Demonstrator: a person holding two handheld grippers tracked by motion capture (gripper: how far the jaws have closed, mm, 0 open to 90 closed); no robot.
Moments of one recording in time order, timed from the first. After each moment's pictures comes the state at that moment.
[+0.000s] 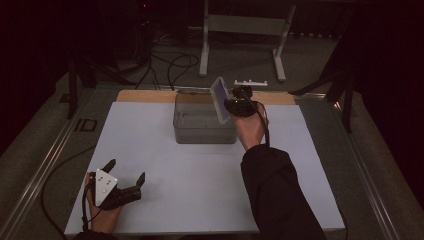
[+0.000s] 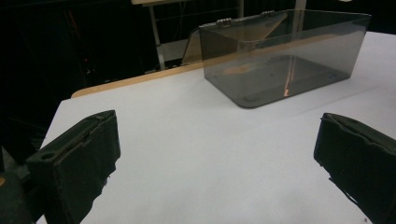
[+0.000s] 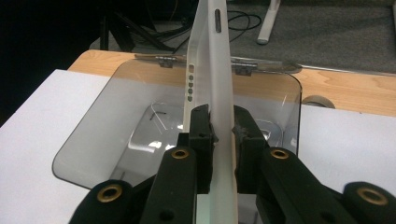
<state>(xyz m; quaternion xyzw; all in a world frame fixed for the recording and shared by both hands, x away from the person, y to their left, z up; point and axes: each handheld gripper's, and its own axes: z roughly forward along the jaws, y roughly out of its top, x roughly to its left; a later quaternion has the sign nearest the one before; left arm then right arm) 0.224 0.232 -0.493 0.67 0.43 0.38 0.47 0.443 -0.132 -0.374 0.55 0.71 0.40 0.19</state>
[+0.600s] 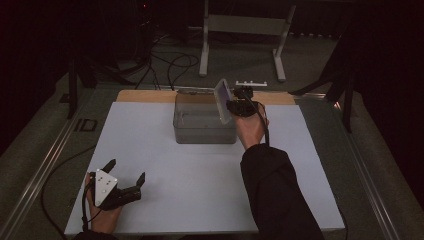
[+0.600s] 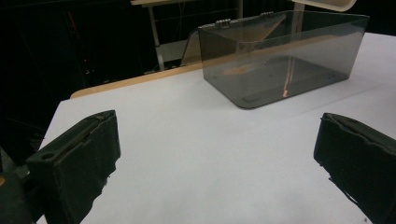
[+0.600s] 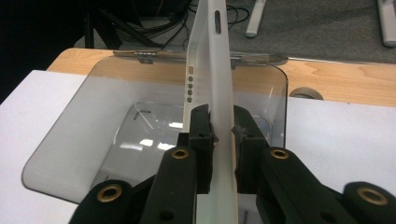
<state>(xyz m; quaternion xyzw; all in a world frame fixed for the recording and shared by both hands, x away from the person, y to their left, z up) 0.224 0.232 -0.493 0.67 0.43 0.38 0.47 0.452 -0.136 -0.384 0.57 0.70 0.38 0.20</state>
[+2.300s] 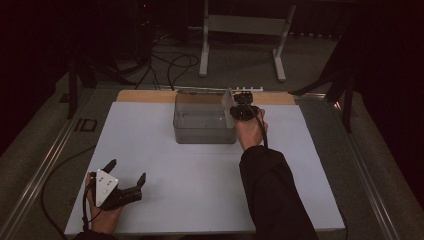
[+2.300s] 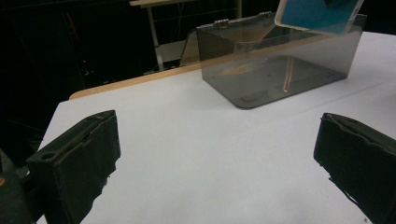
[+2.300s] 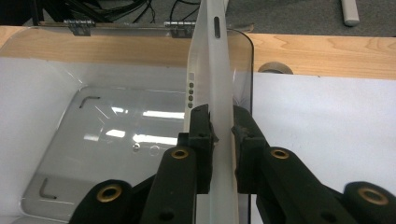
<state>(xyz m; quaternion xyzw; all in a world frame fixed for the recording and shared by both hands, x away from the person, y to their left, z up) 0.223 0.231 -0.493 0.68 0.42 0.38 0.47 0.467 -0.140 -0.419 0.60 0.69 0.32 0.23</state>
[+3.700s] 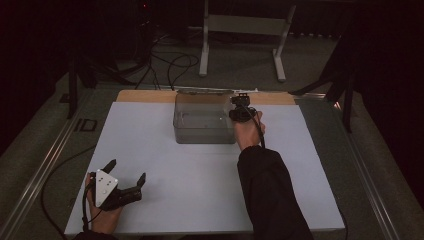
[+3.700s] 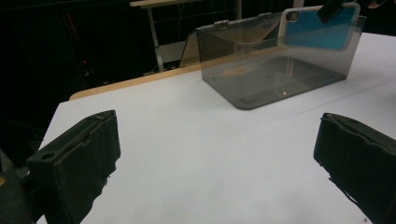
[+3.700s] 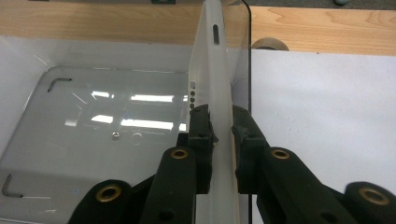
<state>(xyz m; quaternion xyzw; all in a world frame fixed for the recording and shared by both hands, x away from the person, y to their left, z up) 0.223 0.231 -0.493 0.67 0.42 0.38 0.47 0.477 -0.136 -0.437 0.62 0.70 0.28 0.22</state>
